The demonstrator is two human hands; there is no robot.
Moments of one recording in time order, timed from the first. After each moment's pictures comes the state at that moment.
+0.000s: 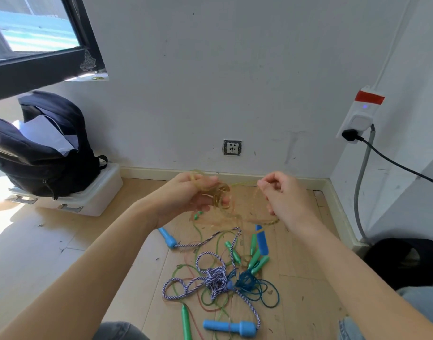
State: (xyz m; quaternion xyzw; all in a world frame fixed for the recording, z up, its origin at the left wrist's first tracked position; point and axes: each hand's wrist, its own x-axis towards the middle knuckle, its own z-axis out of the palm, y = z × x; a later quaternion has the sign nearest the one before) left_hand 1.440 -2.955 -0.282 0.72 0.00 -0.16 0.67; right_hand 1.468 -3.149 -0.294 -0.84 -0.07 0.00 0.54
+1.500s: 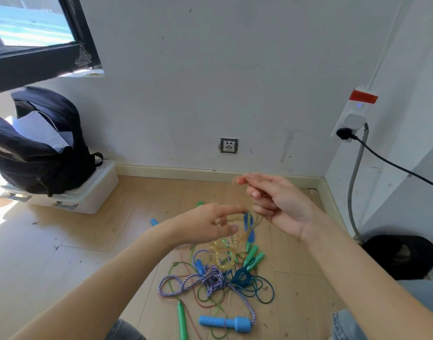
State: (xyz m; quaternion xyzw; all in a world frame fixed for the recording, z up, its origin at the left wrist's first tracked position) left_hand 1.432 -2.986 -0.316 0.93 -0.18 -0.14 0.28; right_hand 1.466 -3.155 -0.292 -0.56 -0.10 0.28 0.78
